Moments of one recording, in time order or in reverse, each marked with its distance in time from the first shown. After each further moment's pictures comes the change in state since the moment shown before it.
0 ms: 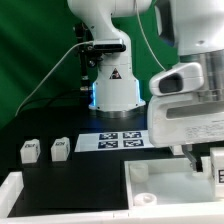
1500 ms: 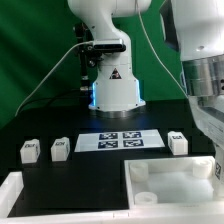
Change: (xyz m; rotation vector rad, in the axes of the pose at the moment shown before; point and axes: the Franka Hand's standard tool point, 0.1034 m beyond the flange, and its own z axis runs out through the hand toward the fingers) arm -0.001 -0.007 0.008 0.034 -0.001 1.464
